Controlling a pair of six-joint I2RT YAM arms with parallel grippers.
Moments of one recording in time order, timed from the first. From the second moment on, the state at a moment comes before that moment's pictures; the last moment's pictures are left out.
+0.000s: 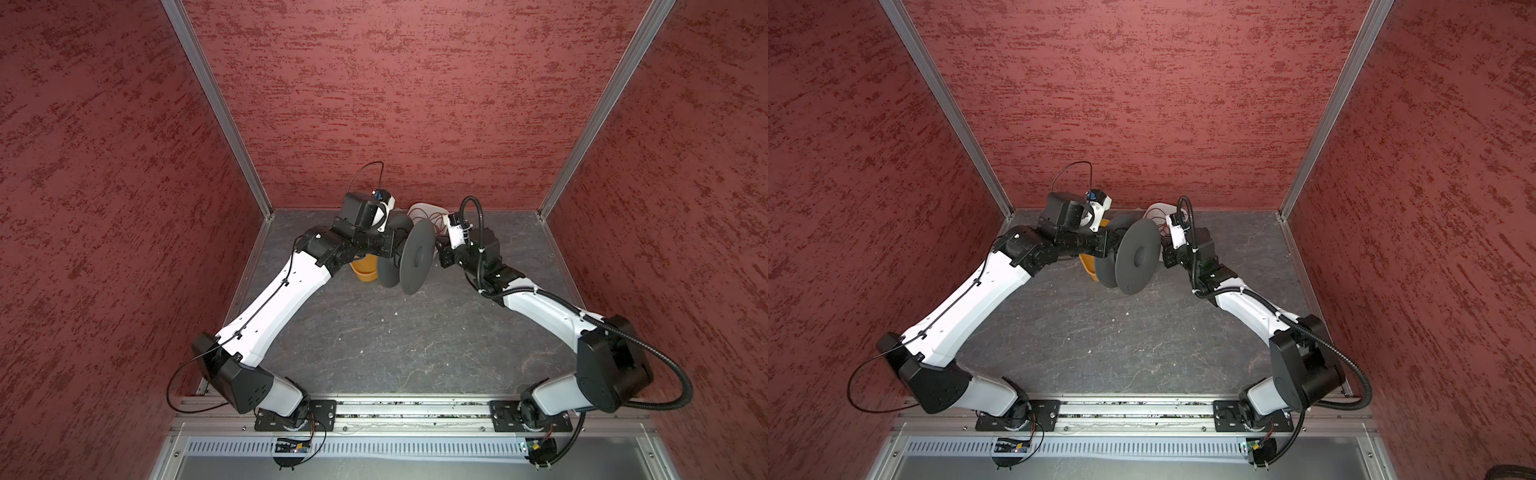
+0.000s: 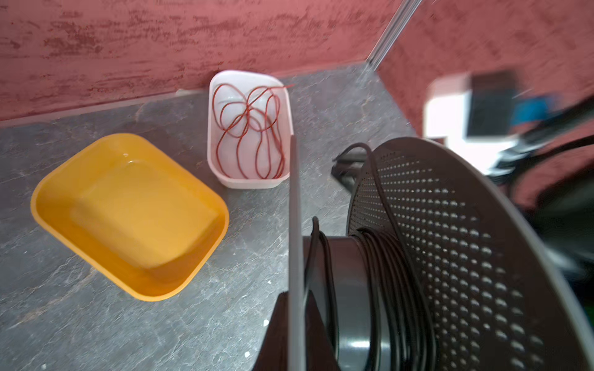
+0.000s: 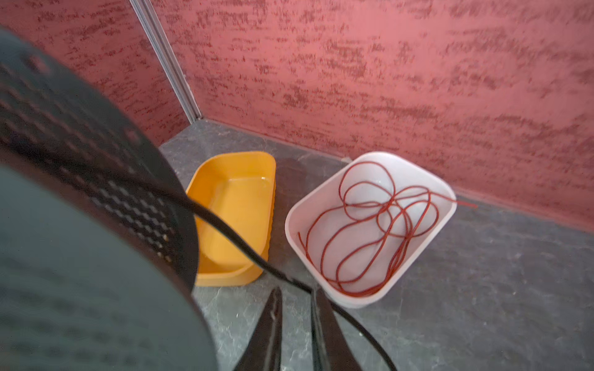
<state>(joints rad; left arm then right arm) -0.57 1.46 1.64 -0.80 0.13 -0.29 0.44 1.48 0.95 0.23 -0.15 0.11</state>
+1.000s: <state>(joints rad) -0.50 1.42 1.56 -0.72 0.26 -0.36 0.41 1.08 0.55 0.37 -0.18 0.29</state>
